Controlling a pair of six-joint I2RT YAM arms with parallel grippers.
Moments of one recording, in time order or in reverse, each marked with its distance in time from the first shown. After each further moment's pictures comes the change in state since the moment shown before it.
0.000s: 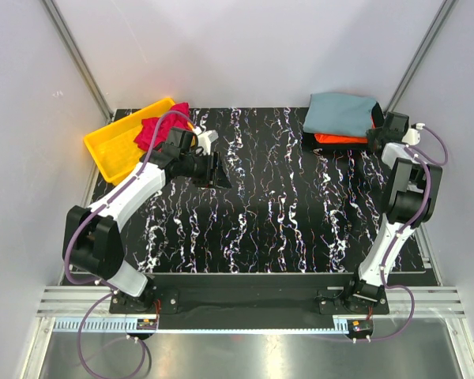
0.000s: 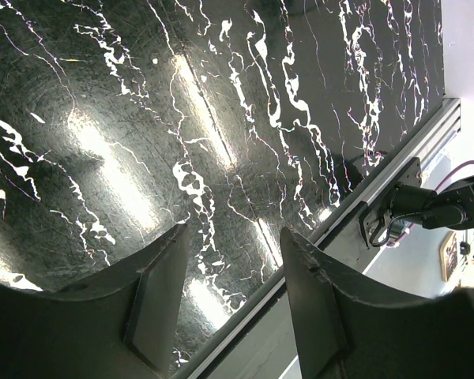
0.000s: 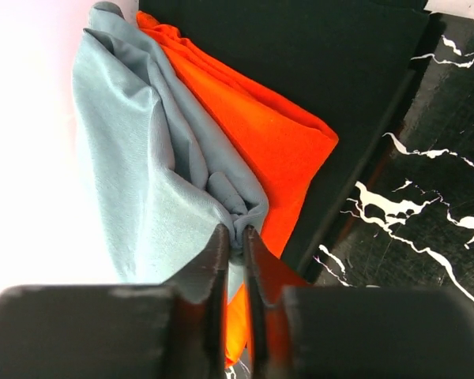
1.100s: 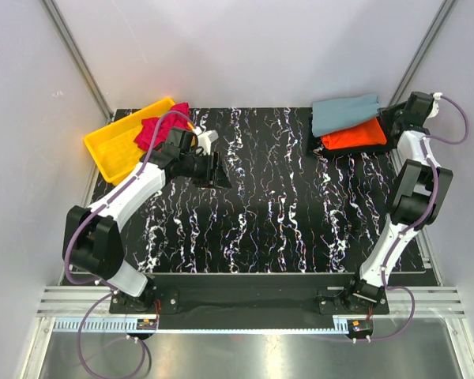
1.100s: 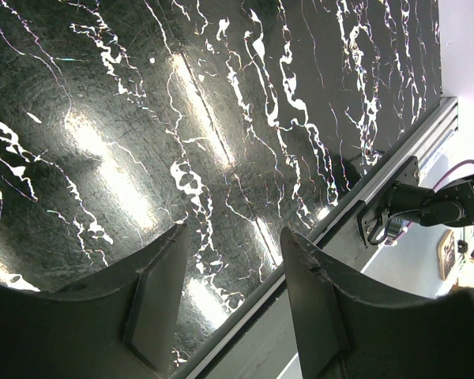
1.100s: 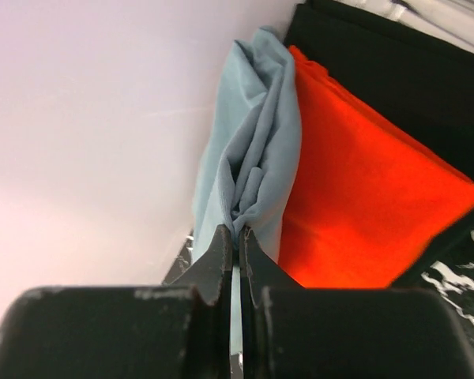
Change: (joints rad) left arm 0.000 0.000 0.000 0.000 0.006 -0.002; right arm -0.070 -0.005 0.221 -0.046 -0.213 -0.227
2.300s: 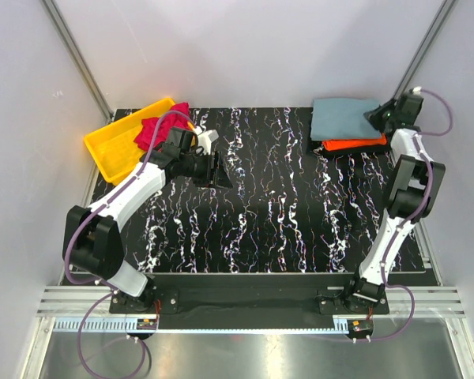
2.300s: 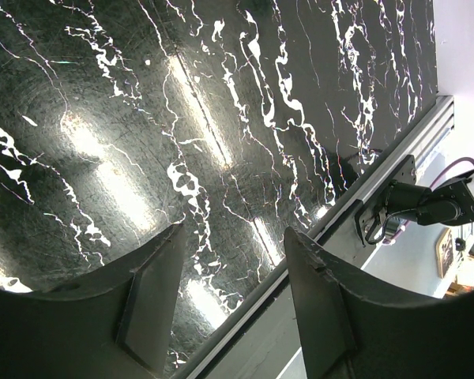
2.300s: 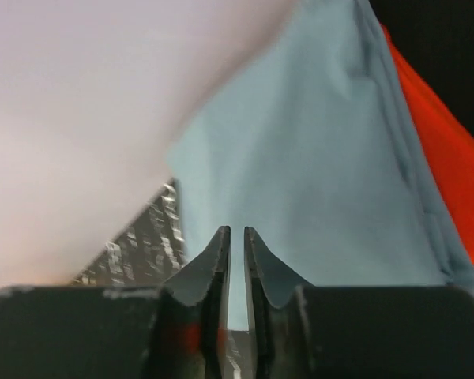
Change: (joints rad) left arm -0.001 0.000 0.000 0.006 0.010 0.000; right arm 0.033 0.058 0.086 -0.034 -0.144 -0.206
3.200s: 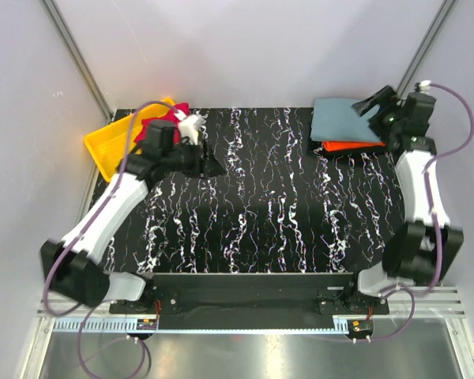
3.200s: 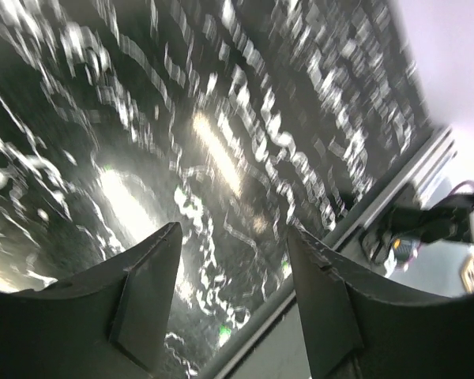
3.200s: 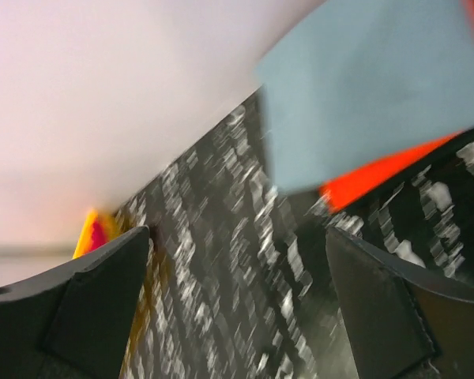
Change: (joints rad) left arm 0.011 -0.153 0.016 0.005 -0.066 0.020; right arm 0.055 -0.545 -0.334 -0.195 0.008 -0.029
